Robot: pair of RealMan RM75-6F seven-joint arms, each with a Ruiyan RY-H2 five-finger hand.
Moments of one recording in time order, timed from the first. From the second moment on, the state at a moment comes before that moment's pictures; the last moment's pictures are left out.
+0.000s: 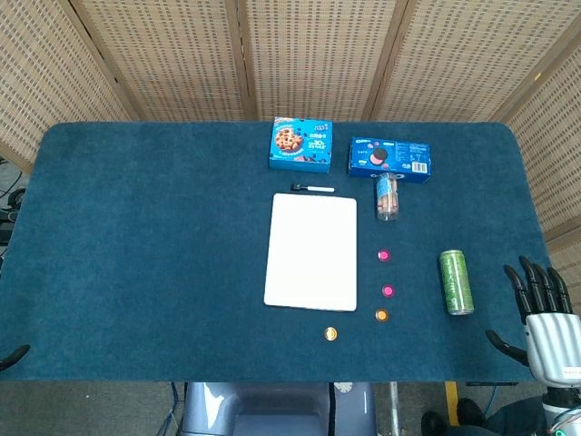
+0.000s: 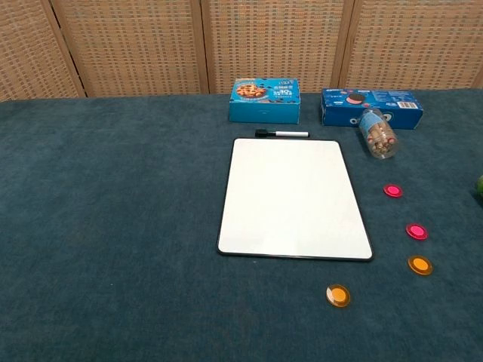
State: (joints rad) left arm 0.05 -0.98 0.05 -1.56 1.70 1.72 -0.24; right arm 0.01 -1.10 0.06 -1.71 -1.64 1.65 -0.15
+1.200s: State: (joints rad) left arm -0.01 -0.99 -0.01 -1.58 1.57 1.58 -0.18; right arm 0.62 -1.31 0.28 -1.56 -1.11 0.92 -0.49
